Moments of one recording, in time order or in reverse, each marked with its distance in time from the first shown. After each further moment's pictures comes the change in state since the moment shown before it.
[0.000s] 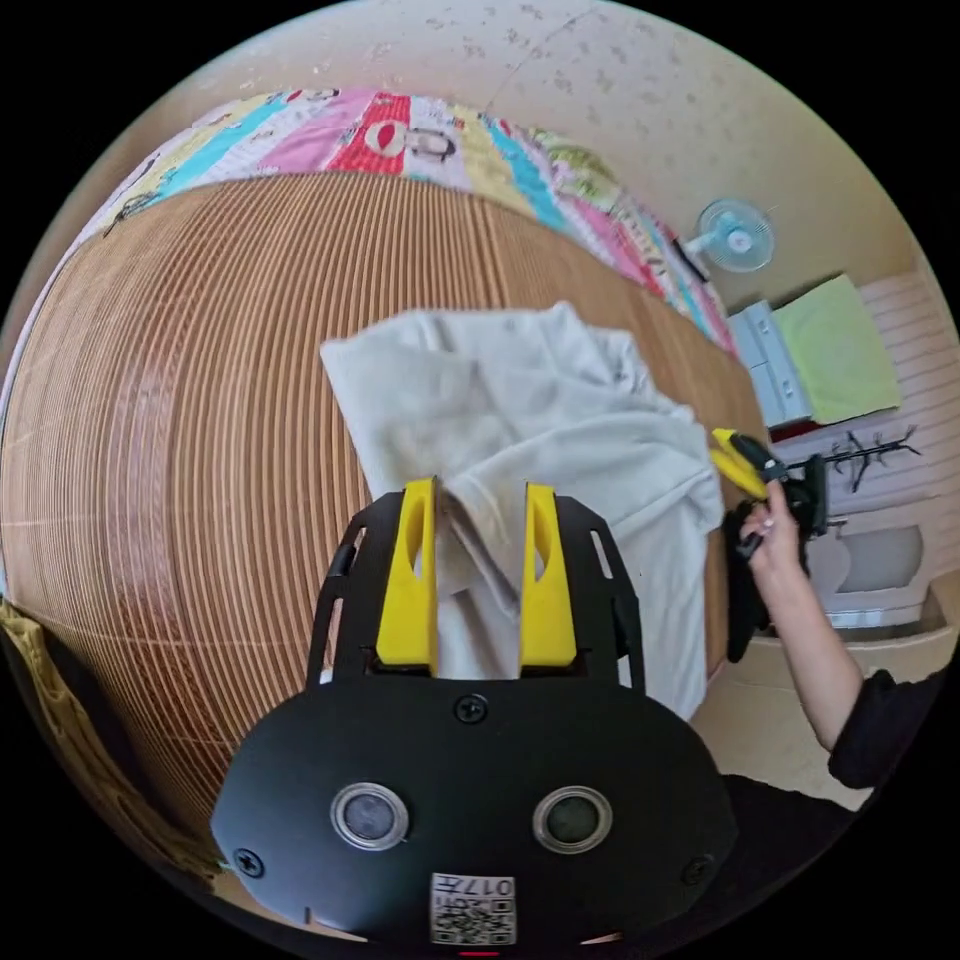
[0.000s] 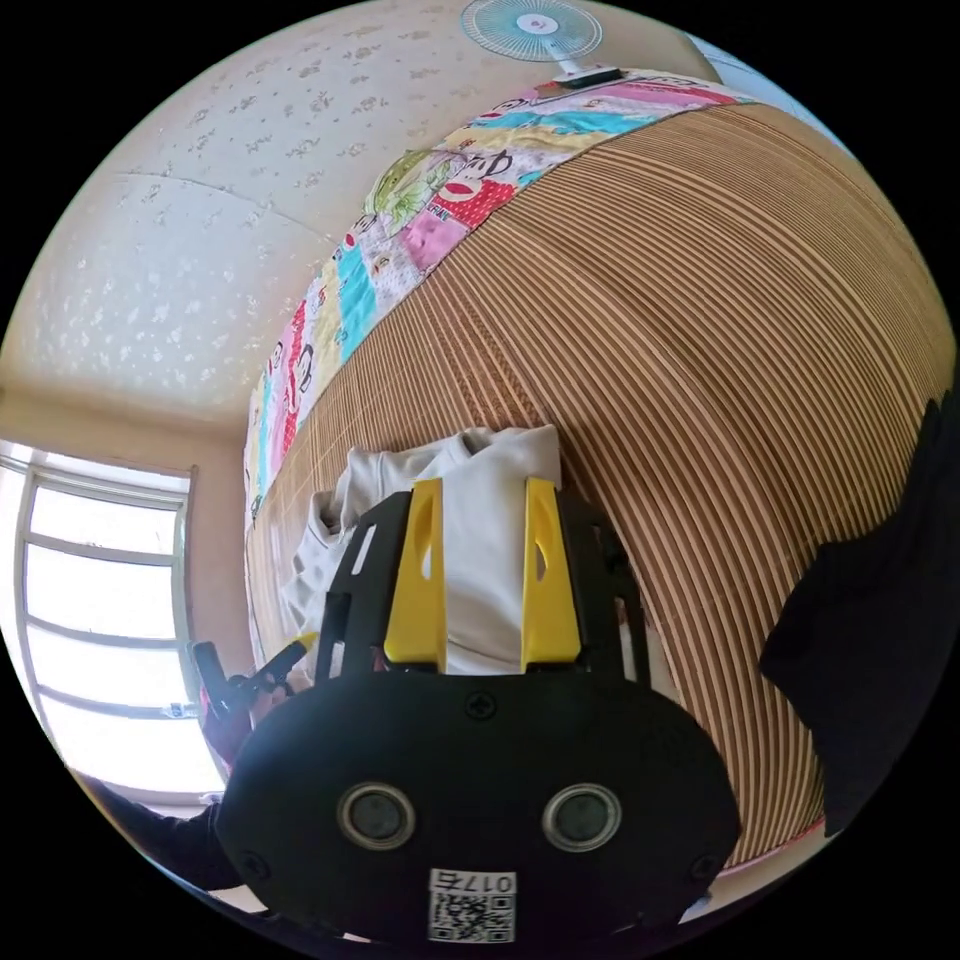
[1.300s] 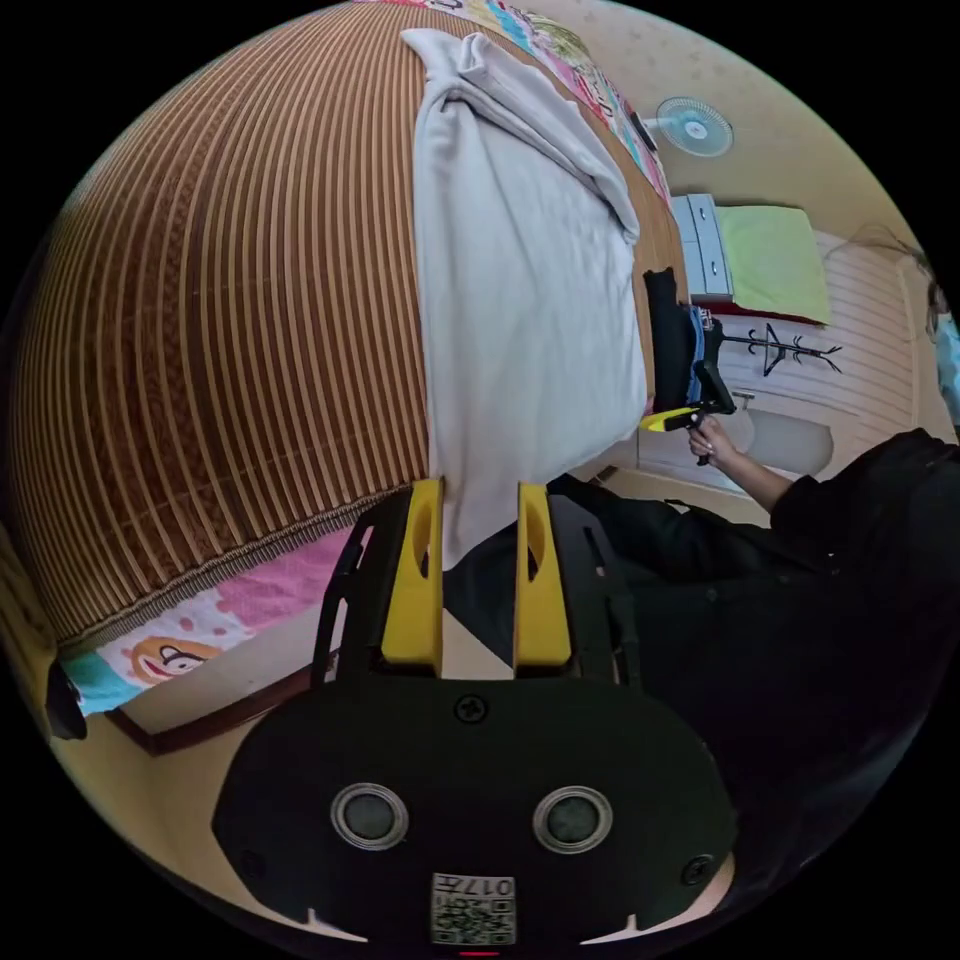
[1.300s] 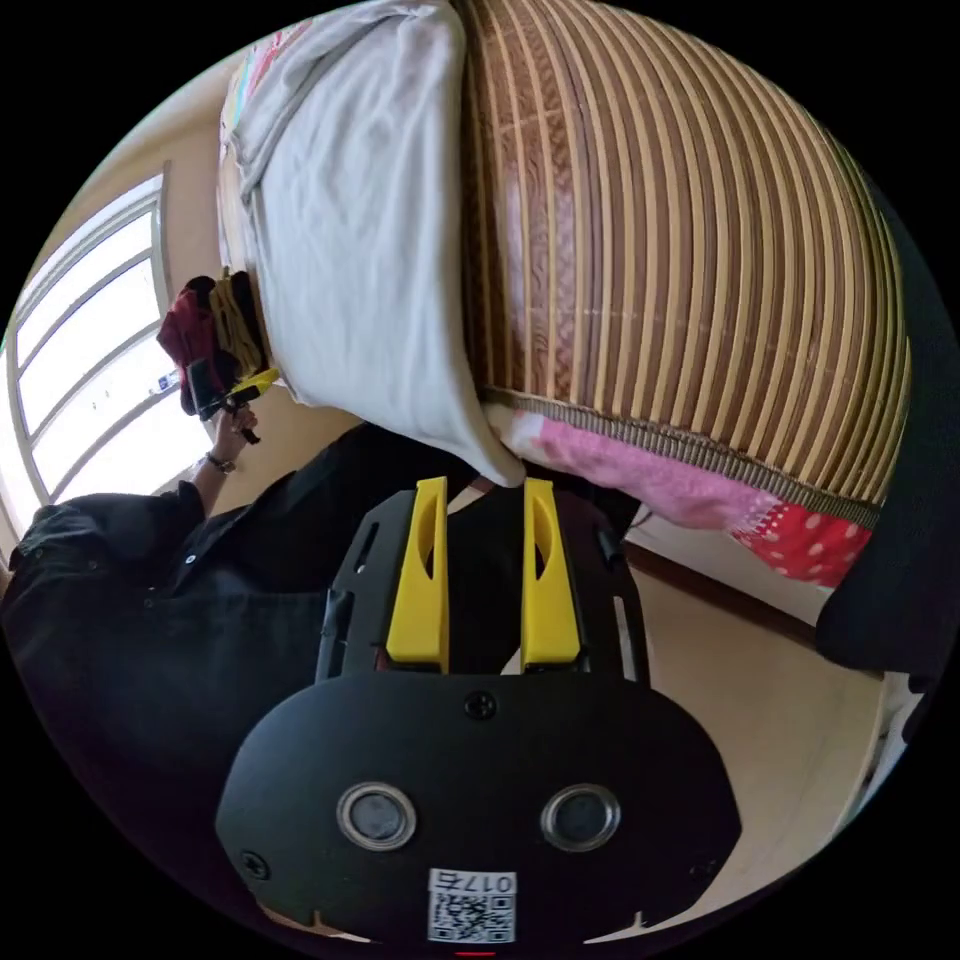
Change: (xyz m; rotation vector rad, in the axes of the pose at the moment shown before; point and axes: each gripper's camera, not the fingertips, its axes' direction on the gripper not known) left arm -0.121 0.269 -0.116 -0.444 0.390 0.029; right arm 0.174 0.145 -0.209 -1.053 0.017 -0.238
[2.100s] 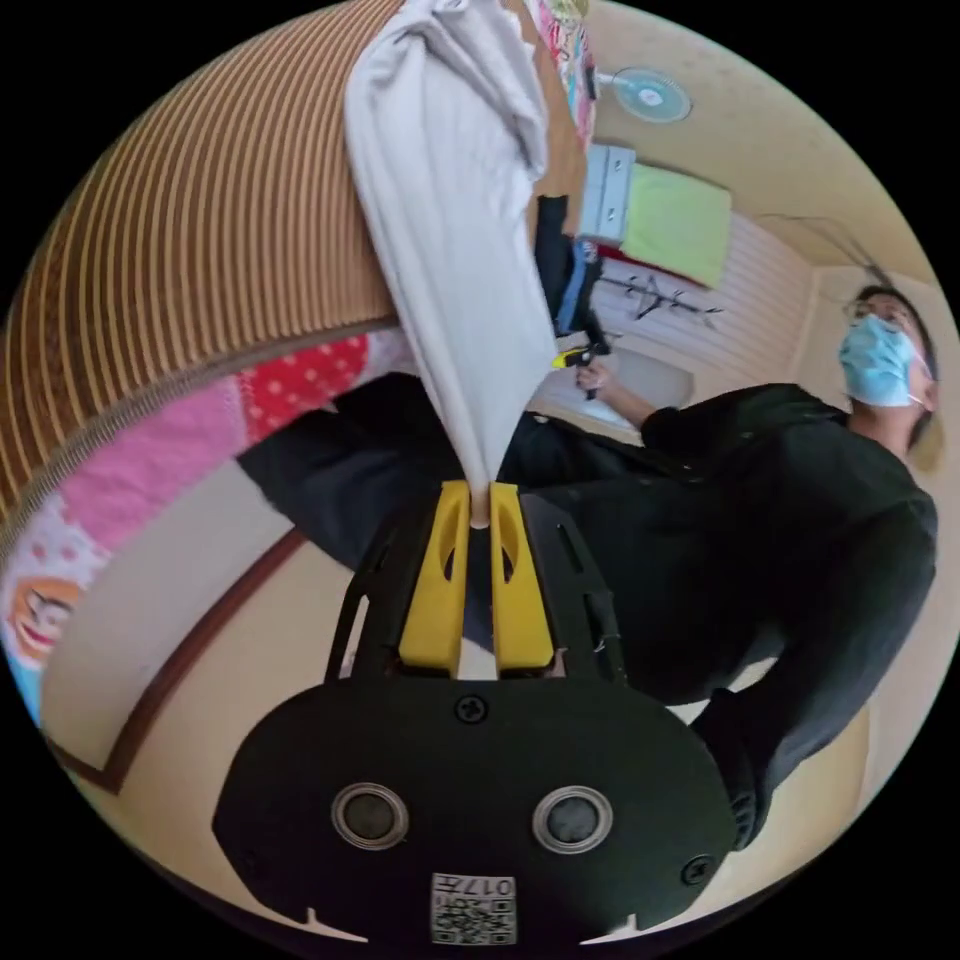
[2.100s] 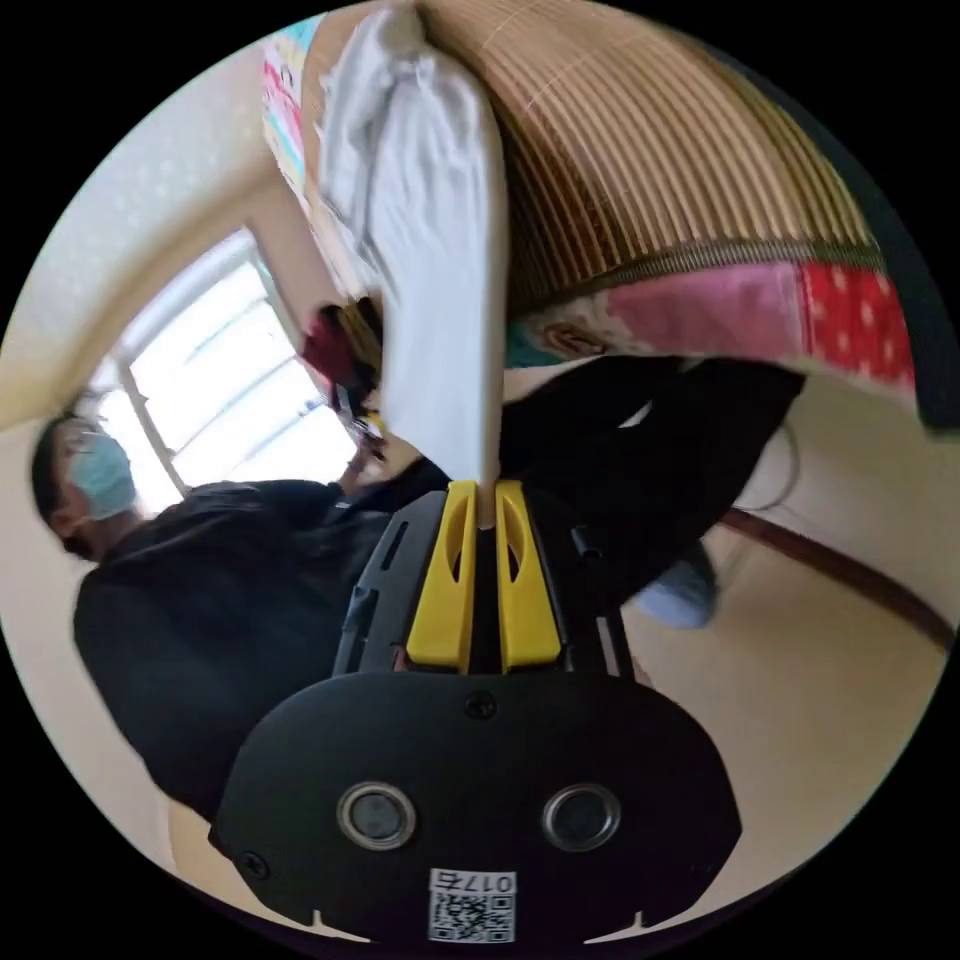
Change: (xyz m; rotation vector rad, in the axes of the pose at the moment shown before) left arm -0.035 0.062 -0.058 -0.187 0.574 0.022; right arm 0.026 0.146 -0.173 0.096 -0.582 0.037
